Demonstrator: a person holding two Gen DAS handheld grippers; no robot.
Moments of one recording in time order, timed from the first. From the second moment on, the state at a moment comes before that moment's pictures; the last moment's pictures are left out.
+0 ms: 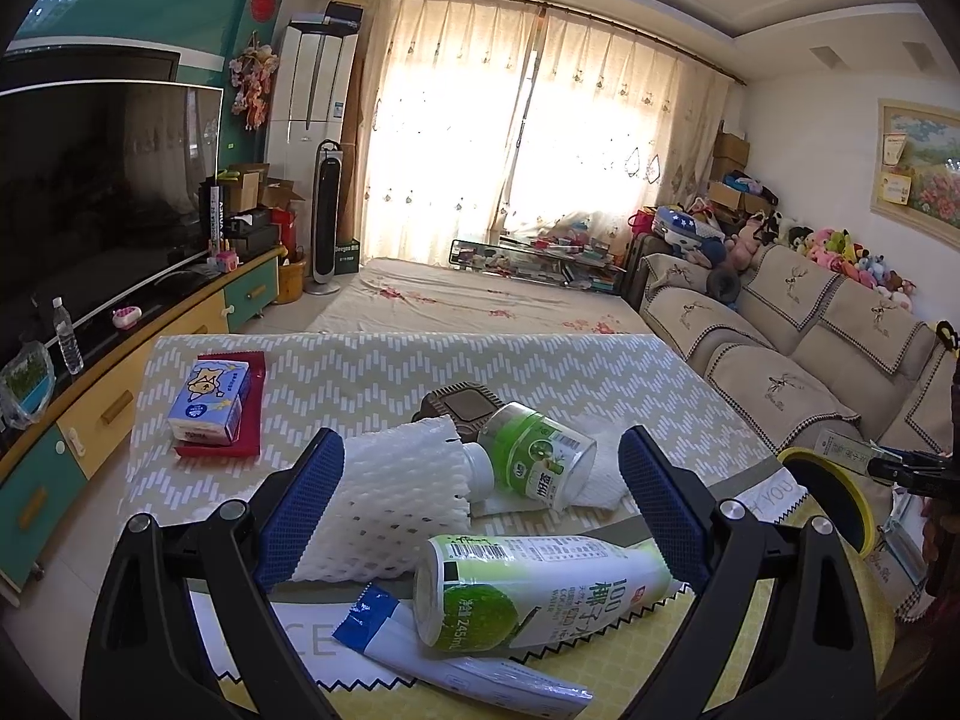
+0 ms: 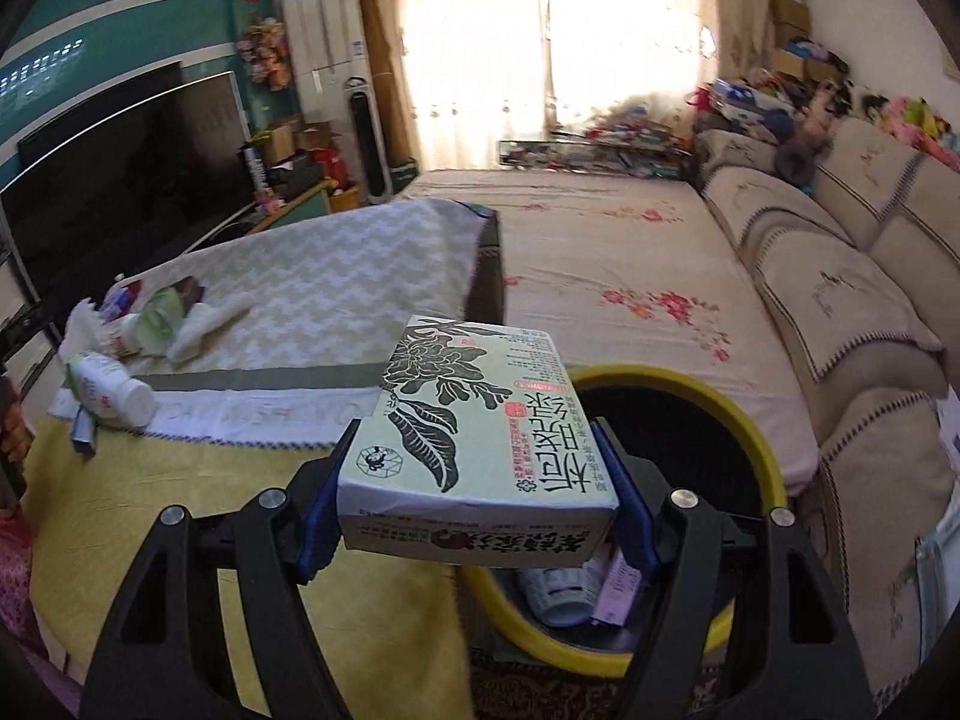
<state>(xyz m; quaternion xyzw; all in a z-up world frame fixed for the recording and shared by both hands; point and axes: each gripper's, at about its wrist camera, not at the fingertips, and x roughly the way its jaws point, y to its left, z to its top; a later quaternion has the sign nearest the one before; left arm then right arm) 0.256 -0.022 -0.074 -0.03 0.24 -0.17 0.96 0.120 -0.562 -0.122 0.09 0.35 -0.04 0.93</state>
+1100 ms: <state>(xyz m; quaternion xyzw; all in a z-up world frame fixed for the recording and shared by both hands) 0.282 -0.057 -0.120 0.05 0.36 -0.21 0.91 0.215 -0.444 -0.129 0.11 0.30 0.07 0.94</state>
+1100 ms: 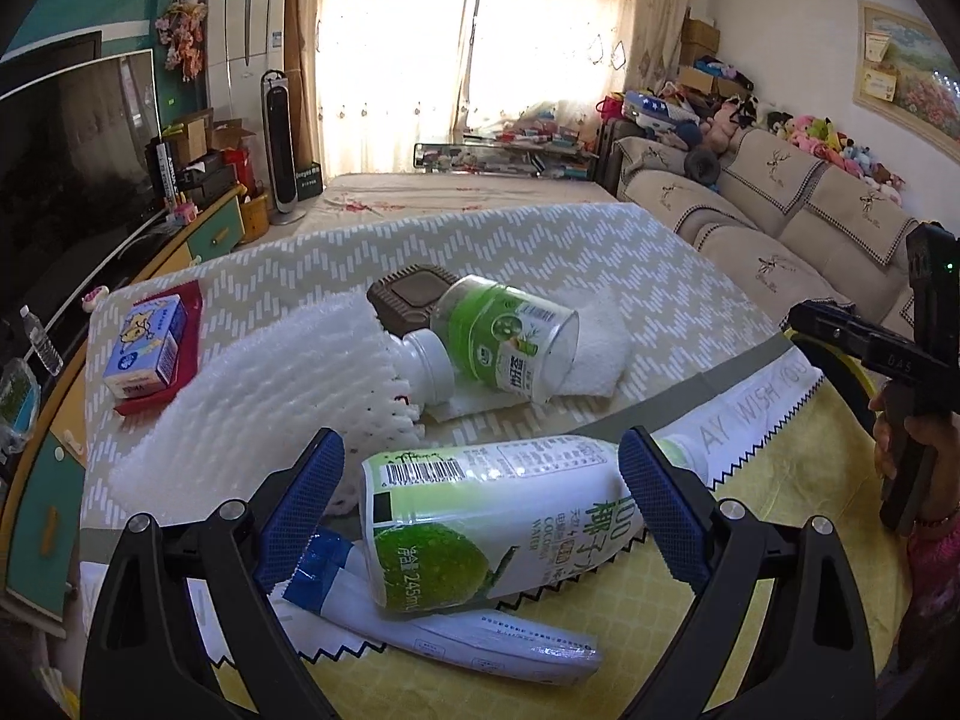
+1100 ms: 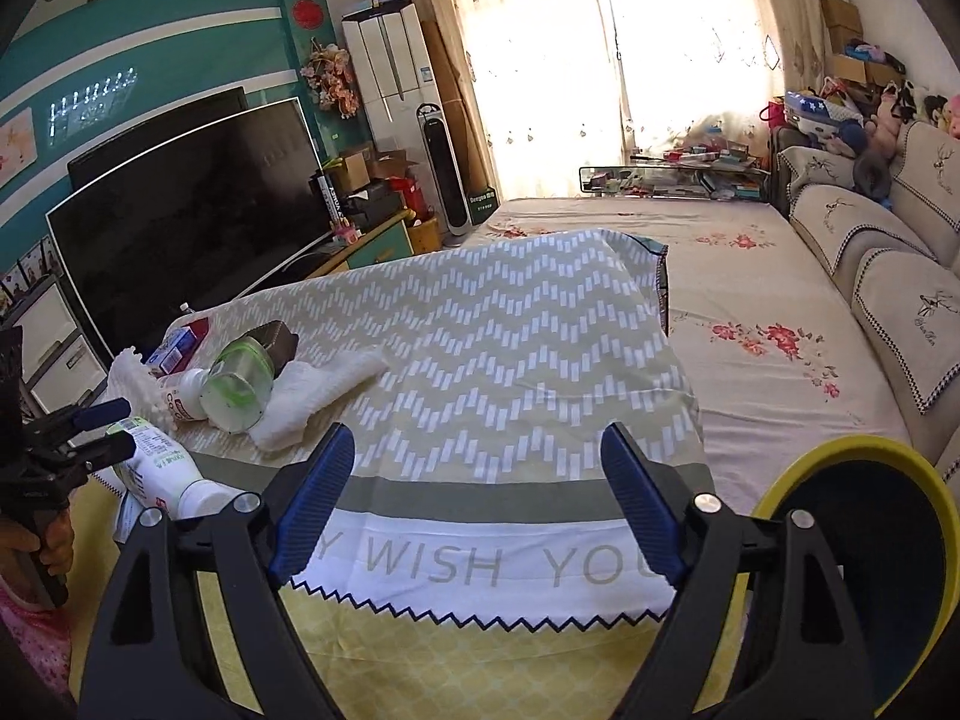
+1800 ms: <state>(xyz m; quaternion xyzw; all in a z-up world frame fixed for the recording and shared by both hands) 0.224 -0.130 -0.133 0.21 0.38 -0.34 0.83 0.207 -0.459 -0.120 0.14 0.27 0.08 0.95</state>
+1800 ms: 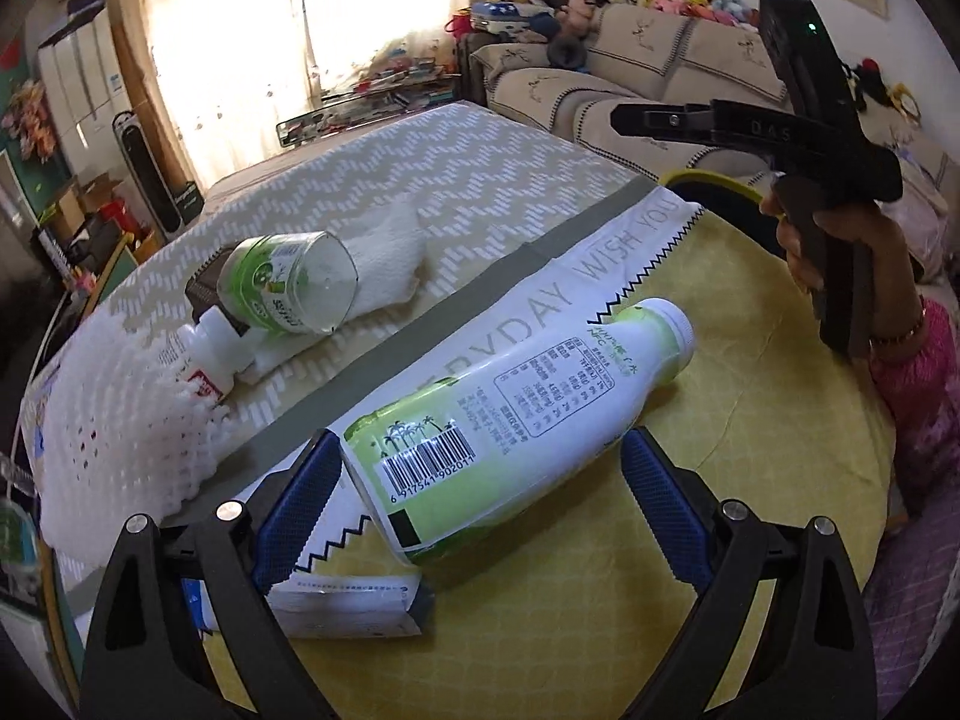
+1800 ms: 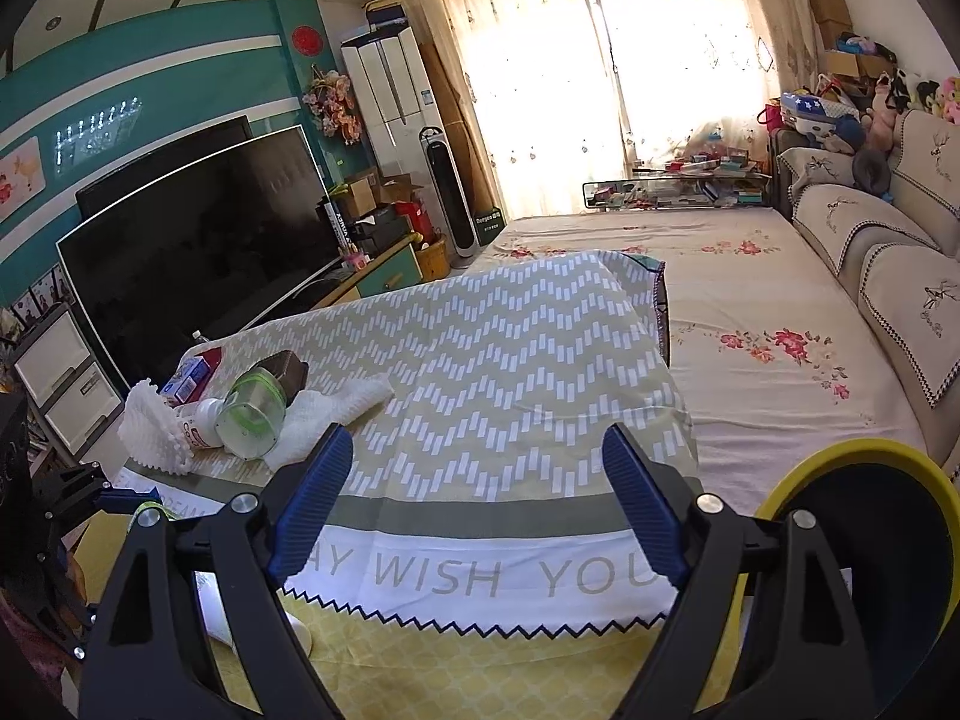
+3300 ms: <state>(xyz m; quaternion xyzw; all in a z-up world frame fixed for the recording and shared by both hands) 0.222 -0.159 -0.132 0.22 0.41 -0.31 0.83 0.205 -0.466 -0.117 0.16 0.27 0.09 0.95</state>
